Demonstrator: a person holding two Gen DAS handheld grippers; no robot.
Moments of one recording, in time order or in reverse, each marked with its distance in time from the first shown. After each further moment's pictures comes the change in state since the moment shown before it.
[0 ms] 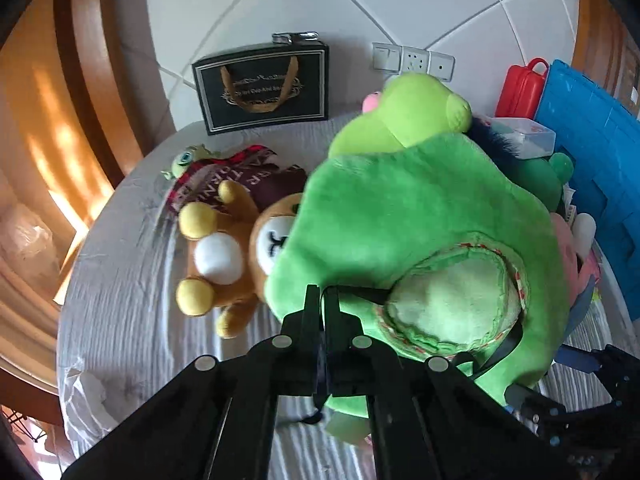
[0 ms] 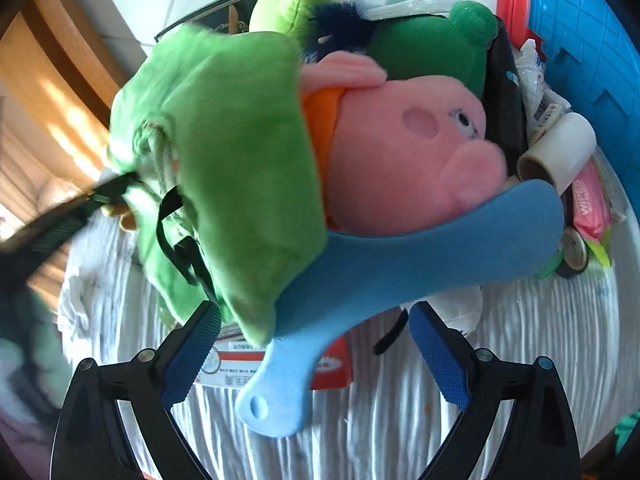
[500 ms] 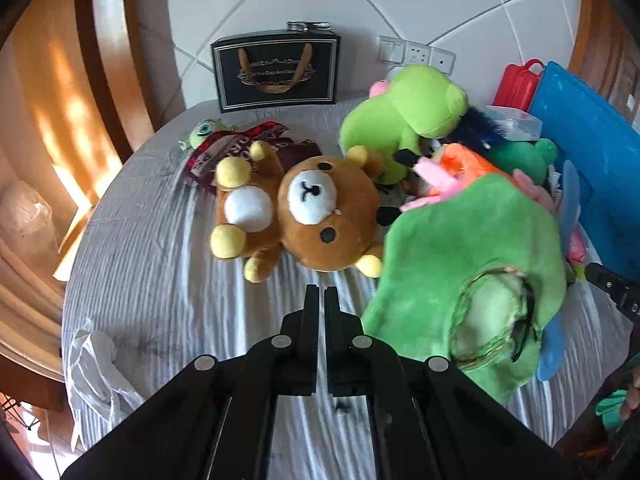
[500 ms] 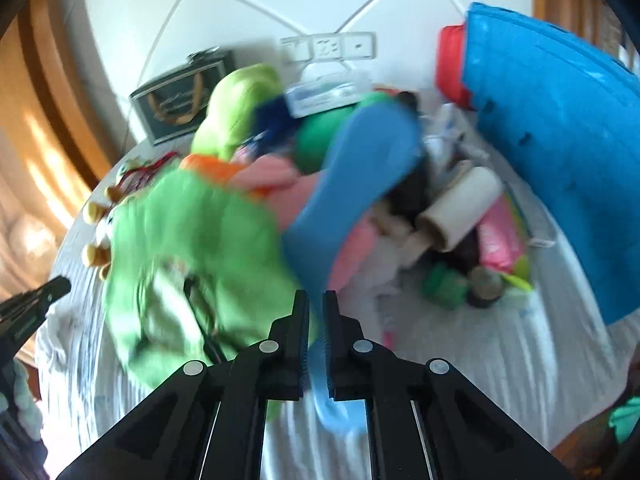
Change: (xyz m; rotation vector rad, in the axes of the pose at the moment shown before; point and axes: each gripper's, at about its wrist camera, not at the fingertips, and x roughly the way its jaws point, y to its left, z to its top) left arm -0.029 0.018 -0.037 -0.006 0.045 -0.090; right arm -0.077 -0.031 -0.001 0.053 -0.223 -0.162
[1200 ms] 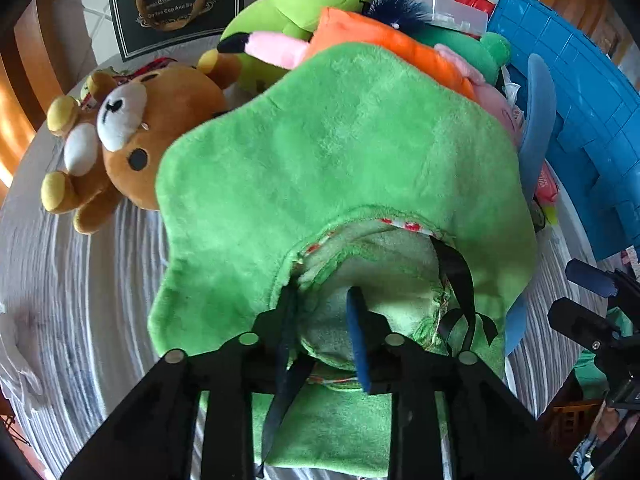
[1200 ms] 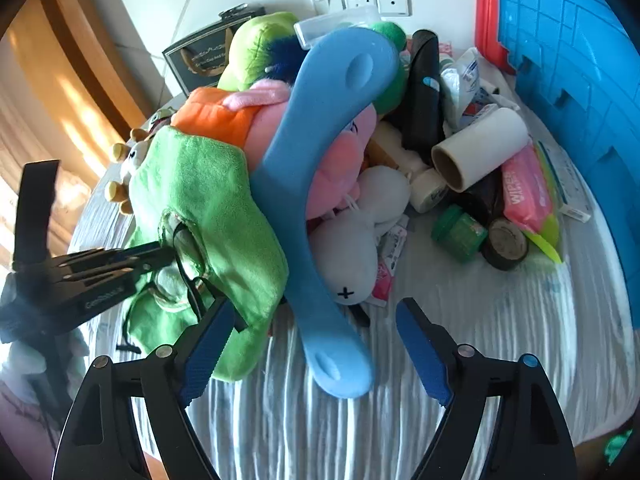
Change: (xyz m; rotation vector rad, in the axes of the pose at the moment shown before) left arm 0.076 -0.096 -0.030 0.064 0.221 -0.163; right arm 0.021 -0.028 -0.040 -0.091 0.151 0.186
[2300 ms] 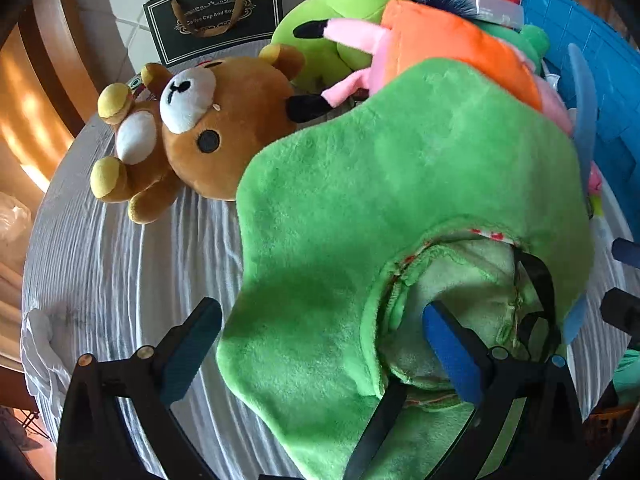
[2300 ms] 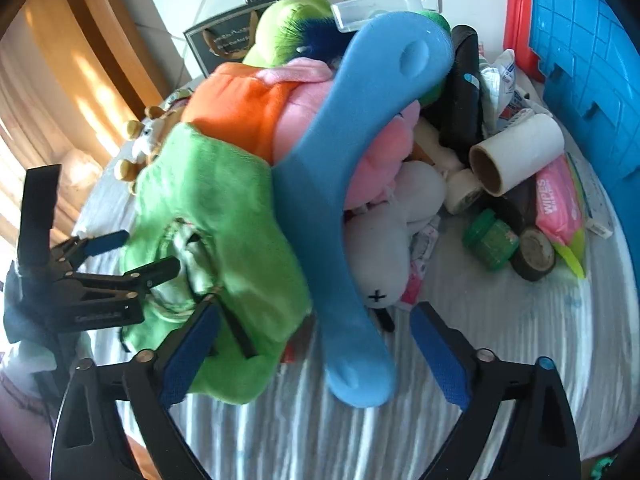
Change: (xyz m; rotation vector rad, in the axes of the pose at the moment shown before) left arm 0.005 0.033 -0.017 0.077 -0.036 0.155; right arm 0.020 0.014 0.004 -0.067 0.023 0.014
